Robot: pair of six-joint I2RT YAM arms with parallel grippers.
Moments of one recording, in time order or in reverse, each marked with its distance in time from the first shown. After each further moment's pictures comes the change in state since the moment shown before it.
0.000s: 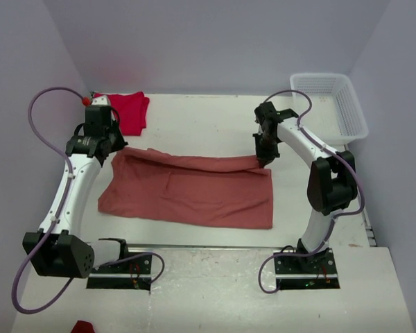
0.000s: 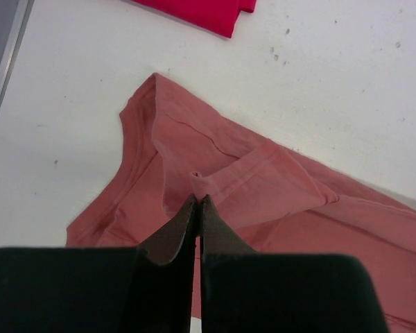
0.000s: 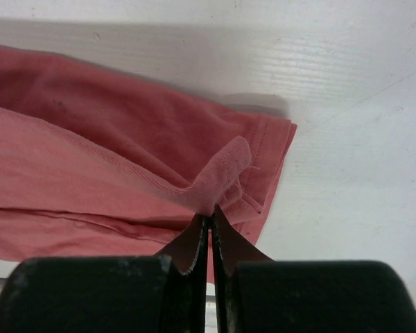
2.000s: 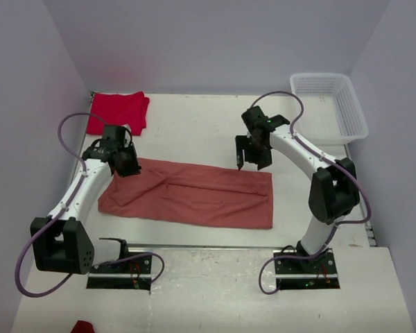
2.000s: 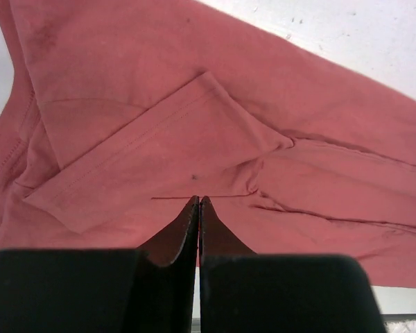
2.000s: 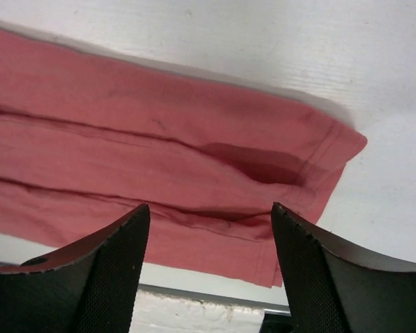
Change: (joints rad) left arm -0.027 0.002 -0.245 -0.010 0.233 -0.031; right arm 0.134 -0.092 -0.069 0.082 -0.027 0.105
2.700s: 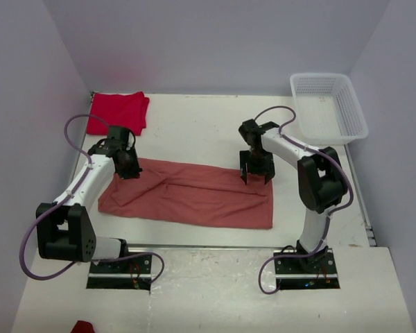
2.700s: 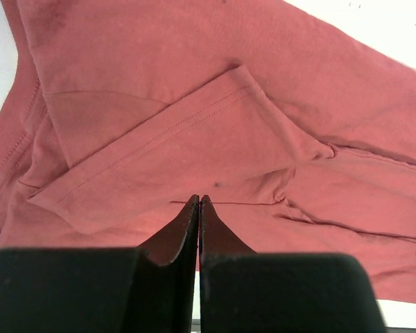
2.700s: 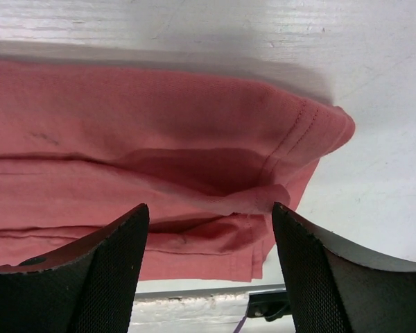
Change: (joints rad) left arm 0.000 0.105 -0.017 0.006 -0.053 -0.004; right arm -0.008 0.138 -0.053 -0.076 0.111 0.060
